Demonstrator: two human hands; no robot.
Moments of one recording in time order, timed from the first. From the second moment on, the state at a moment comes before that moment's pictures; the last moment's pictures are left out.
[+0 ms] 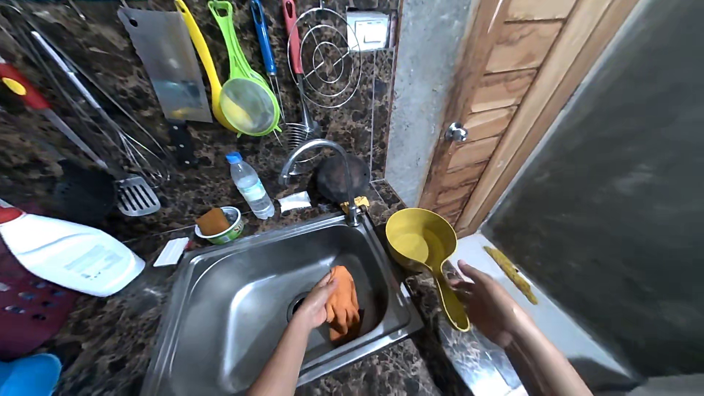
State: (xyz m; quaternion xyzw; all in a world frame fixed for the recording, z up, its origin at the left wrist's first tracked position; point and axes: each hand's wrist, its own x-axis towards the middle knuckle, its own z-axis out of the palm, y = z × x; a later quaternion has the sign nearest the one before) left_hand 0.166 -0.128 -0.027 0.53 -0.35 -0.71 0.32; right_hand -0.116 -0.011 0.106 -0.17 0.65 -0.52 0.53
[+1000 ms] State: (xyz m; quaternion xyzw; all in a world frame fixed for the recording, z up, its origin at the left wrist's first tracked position) left_hand 0.150 -0.177 0.018 0.59 -0.69 -0.41 0.09; right_hand -0.038 -0.044 0.112 -0.57 0.68 -0.16 0.43
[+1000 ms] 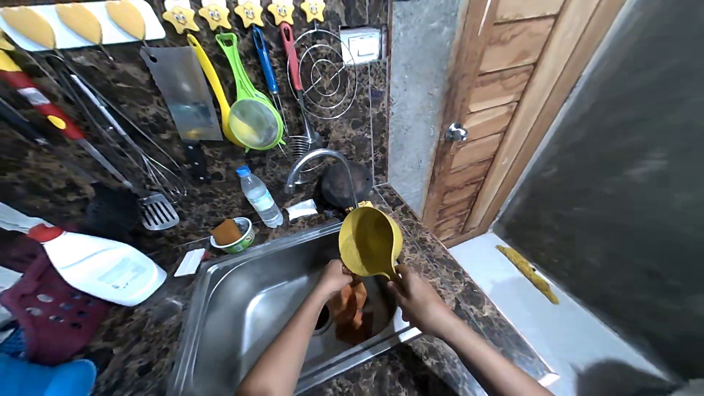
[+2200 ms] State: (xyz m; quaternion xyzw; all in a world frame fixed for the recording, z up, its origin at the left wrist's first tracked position) left_hand 0.153 -0.166 0.048 0.57 -0.75 -0.31 0.11; right_hand -0.089 -0.036 0.105 -0.34 0.63 -0.40 0.56
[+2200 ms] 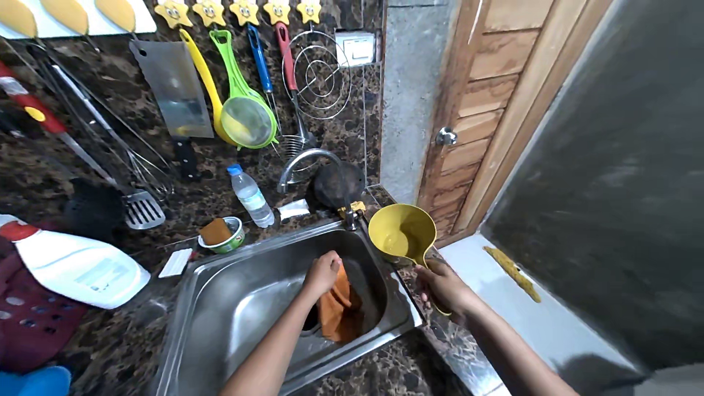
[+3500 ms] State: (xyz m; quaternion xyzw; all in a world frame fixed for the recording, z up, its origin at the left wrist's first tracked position) left_hand 0.139 -0.113 0.000 0.72 -0.54 -0.37 0.23; right_hand 0.074 -0.129 -0.037 -0.34 0.69 -0.28 0.57
